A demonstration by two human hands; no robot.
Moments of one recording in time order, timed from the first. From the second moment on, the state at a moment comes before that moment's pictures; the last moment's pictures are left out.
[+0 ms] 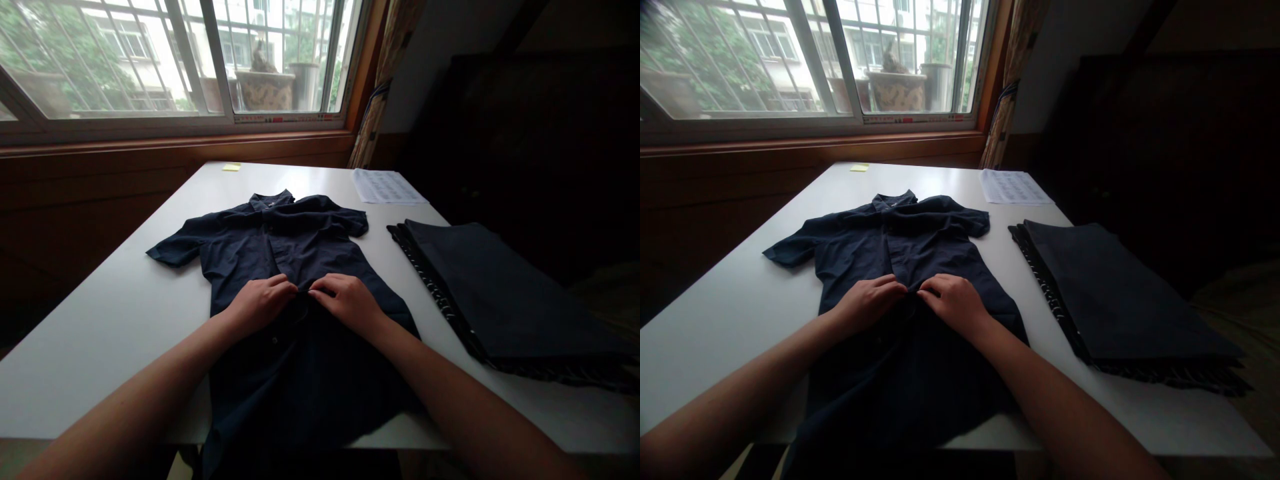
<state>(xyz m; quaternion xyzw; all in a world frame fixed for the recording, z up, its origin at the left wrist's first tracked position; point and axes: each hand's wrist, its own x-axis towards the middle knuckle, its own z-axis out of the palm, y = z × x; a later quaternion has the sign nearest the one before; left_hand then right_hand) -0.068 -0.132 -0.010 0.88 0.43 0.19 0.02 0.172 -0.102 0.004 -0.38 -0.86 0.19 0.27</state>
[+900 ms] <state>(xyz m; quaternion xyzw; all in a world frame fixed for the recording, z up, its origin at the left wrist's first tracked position) -0.072 -0.130 -0.013 0.87 0.44 0.24 0.05 0.189 -0.087 0.009 -0.41 -0.83 0.23 0.30</state>
